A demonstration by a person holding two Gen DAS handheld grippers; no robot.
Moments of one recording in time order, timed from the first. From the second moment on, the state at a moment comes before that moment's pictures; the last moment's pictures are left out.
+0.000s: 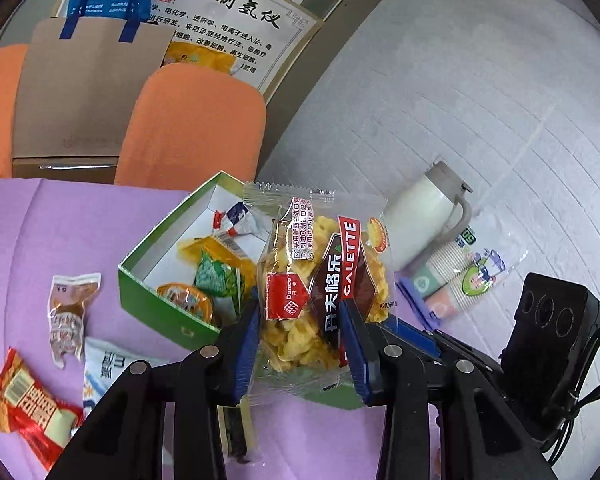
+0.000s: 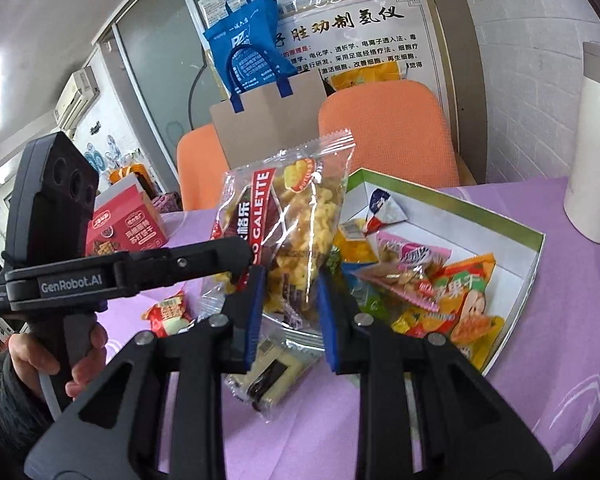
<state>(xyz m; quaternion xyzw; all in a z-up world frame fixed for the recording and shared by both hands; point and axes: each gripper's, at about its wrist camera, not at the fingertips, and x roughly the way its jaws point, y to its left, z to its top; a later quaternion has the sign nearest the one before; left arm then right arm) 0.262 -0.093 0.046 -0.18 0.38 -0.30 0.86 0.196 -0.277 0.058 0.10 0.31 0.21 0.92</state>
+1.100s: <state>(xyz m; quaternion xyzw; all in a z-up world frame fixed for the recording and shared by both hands) 0.283 -0.092 0.034 -0.11 0.41 -0.18 0.89 0.215 -0.307 0.056 0.08 0.31 0.12 0.94</state>
